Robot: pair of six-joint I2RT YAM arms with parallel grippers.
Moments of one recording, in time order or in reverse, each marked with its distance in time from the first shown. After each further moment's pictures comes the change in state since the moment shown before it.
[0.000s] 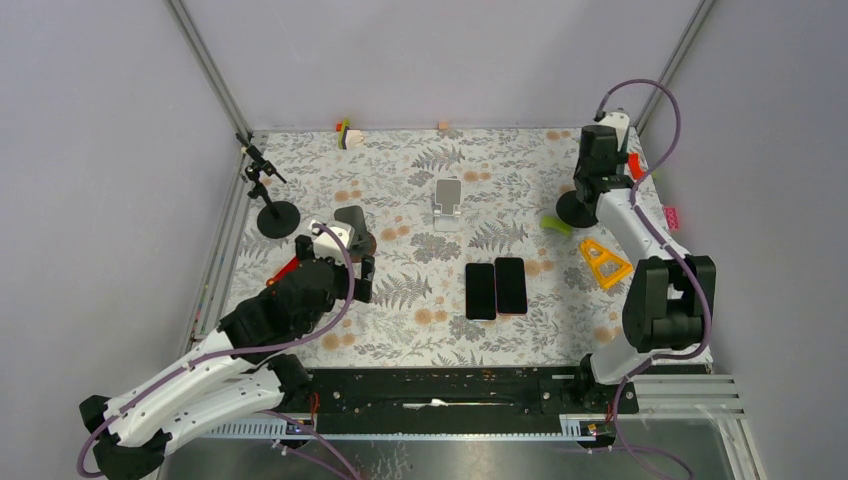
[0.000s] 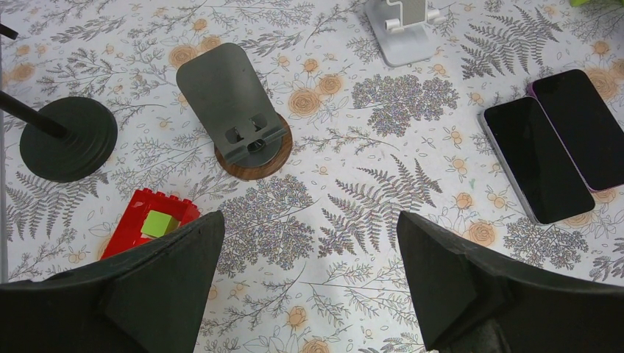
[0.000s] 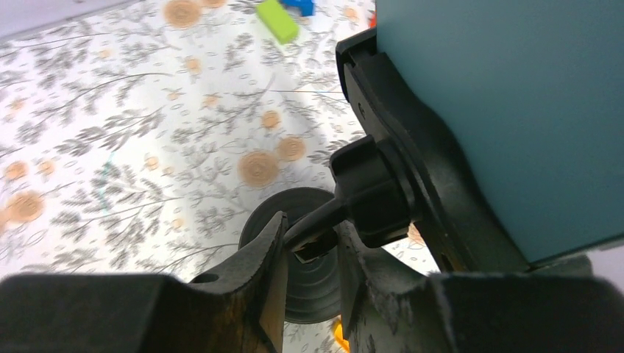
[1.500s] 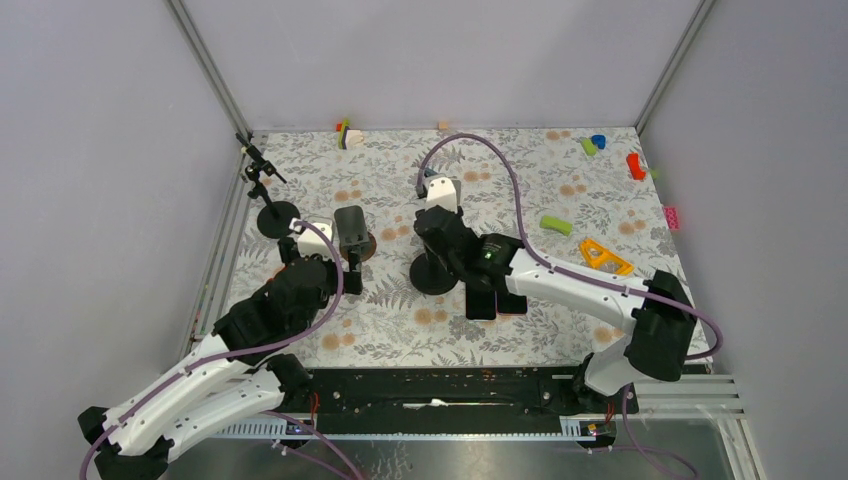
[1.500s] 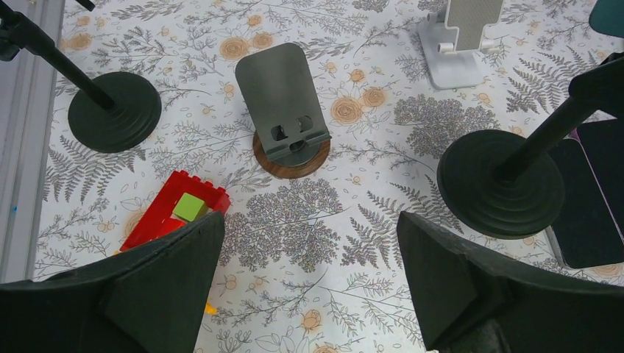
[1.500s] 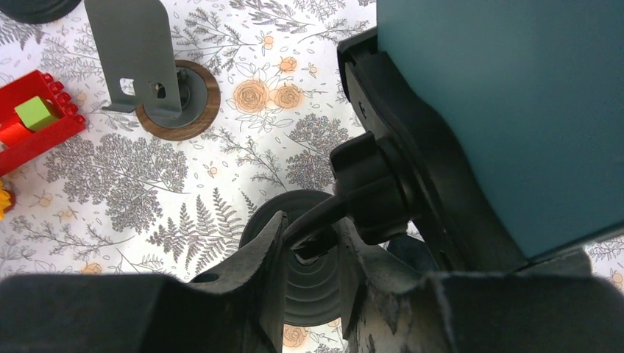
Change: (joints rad) left arm 0.059 -0.020 0.000 -0.026 -0.084 -0.060; right arm 1.001 -0.082 0.034 -0.206 0.114 0.235
